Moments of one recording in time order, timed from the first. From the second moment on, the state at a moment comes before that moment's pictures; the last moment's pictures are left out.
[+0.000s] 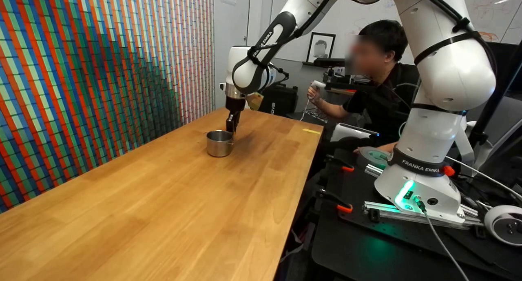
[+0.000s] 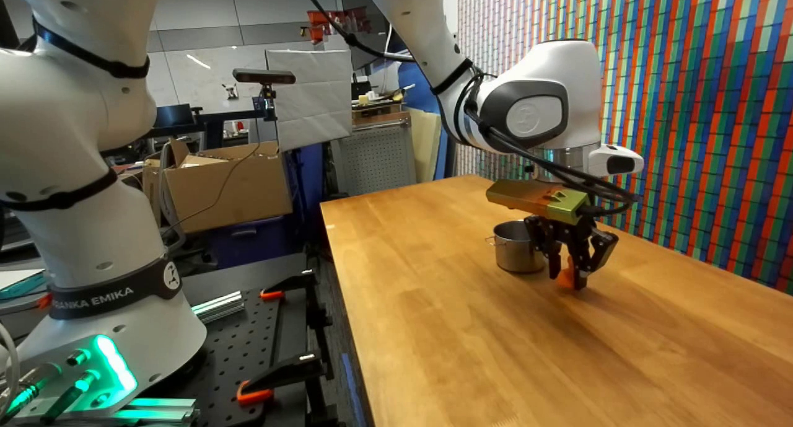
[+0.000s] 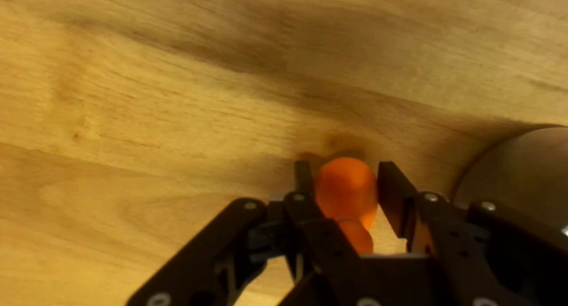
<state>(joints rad) -0.13 0.61 0.05 -1.98 -0.08 2.66 -0.33</state>
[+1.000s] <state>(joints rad) -0.12 0.47 0.13 -1.90 0.11 2.31 -0.33</state>
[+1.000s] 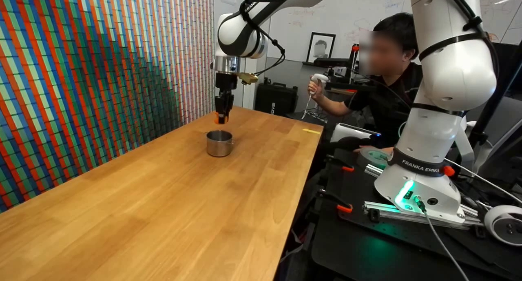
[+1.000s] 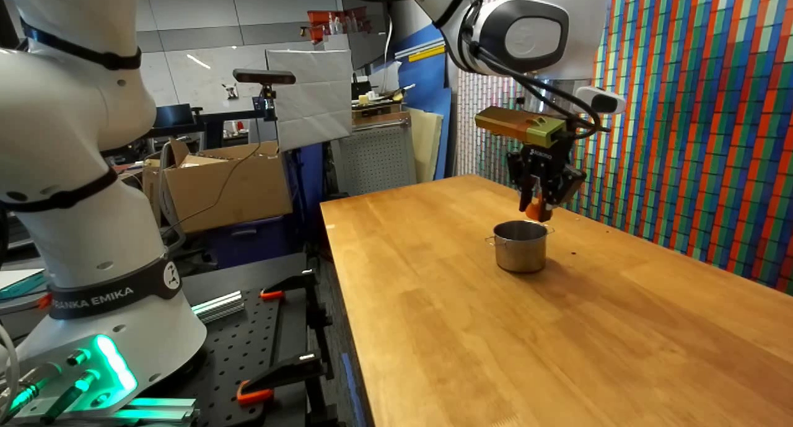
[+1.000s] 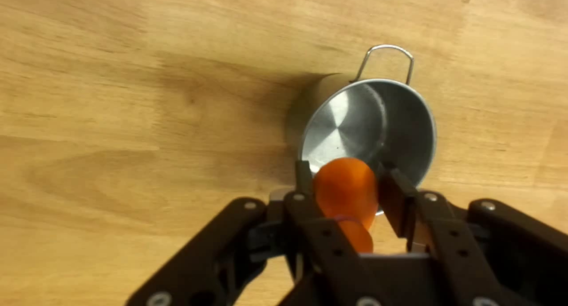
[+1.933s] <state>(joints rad) -0.09 0.45 0.11 -1.85 0.08 2.16 -0.32</state>
